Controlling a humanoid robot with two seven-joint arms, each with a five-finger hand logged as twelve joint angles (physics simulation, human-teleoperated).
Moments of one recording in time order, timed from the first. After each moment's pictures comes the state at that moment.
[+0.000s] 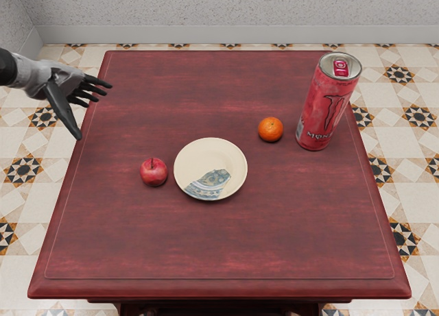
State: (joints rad) left arm -1.60 0.66 0.51 -0.89 0.09 -0.61 0.19; right arm -0.02 0.00 0.08 0.15 -0.03 0.09 -0.06
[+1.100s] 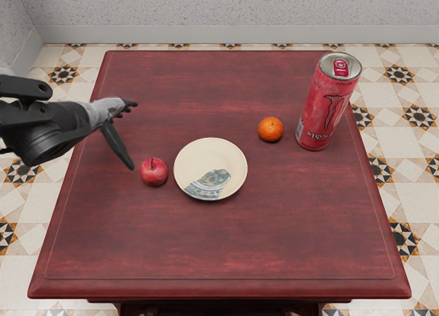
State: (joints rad) left arm -1.67 0.53 0.66 -1.46 0.08 0.33 0.24; right arm -0.03 0.00 0.08 0.13 -0.04 0.09 -0.06
